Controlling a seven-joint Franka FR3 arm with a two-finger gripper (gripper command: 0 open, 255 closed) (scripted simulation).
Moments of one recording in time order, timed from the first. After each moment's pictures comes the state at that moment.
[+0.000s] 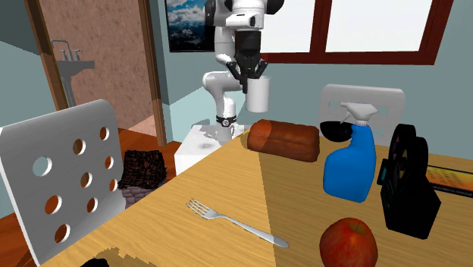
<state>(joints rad) 0.17 -0.04 0.01 -1.87 0.01 1.77 -0.23</state>
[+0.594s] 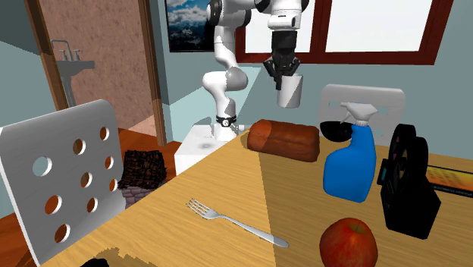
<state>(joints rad) 0.27 -0.07 0.13 -1.89 0.03 1.77 -0.01</state>
